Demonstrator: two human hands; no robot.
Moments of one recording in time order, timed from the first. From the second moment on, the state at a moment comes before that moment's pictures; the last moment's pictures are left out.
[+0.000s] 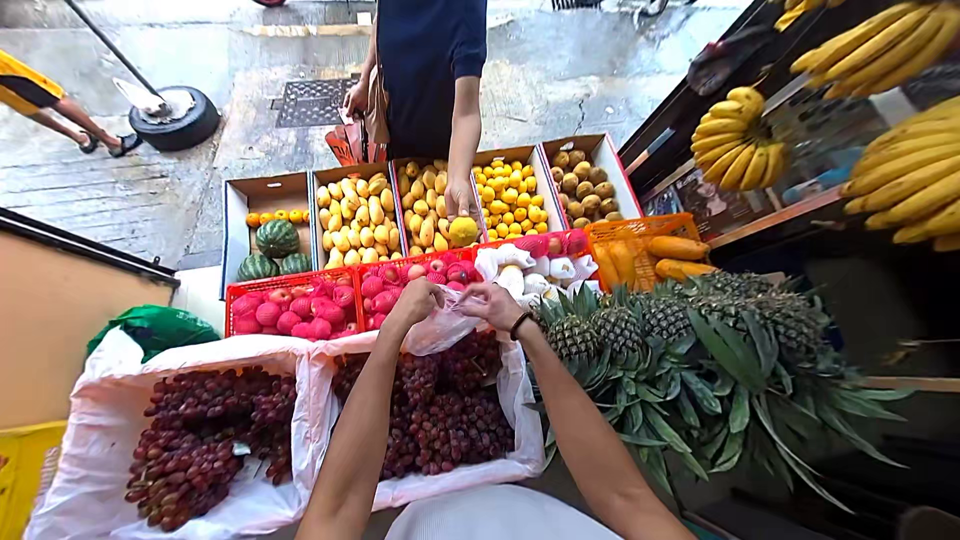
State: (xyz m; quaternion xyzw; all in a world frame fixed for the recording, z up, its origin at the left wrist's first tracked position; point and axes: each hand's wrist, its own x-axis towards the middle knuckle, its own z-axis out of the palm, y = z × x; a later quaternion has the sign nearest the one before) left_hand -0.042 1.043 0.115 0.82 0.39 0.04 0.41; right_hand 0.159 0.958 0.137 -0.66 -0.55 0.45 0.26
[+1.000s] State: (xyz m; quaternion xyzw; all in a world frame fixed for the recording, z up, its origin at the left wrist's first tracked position) left_hand 0.009 1.156 0.103 0.74 0.47 -0.13 0.47; right_hand 0.206 1.061 0.129 -0.72 -0.57 0.39 -0.11
